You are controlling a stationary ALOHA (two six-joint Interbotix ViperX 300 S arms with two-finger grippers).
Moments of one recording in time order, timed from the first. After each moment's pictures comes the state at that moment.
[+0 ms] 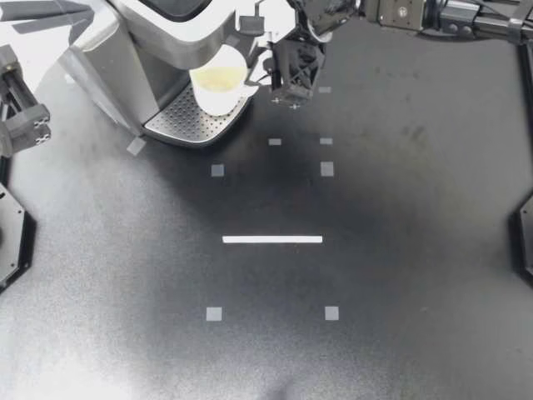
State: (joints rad) left arm -0.17 -0.67 0.44 1.02 0.97 -0.85; right arm -0.54 0.36 0.09 0.62 0.62 -1.00
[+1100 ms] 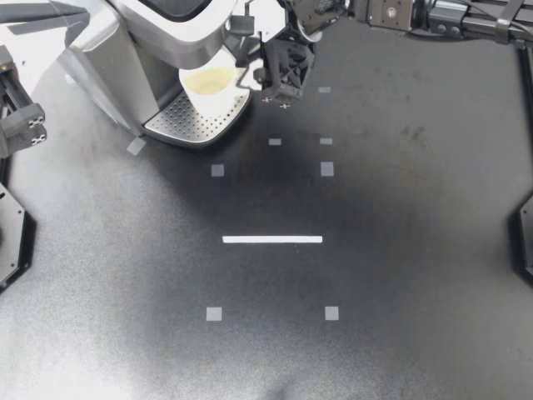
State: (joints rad) left arm -0.17 -0.69 0.46 1.02 0.97 -0.89; right arm -0.54 0.39 0.05 0.62 0.62 -0.98
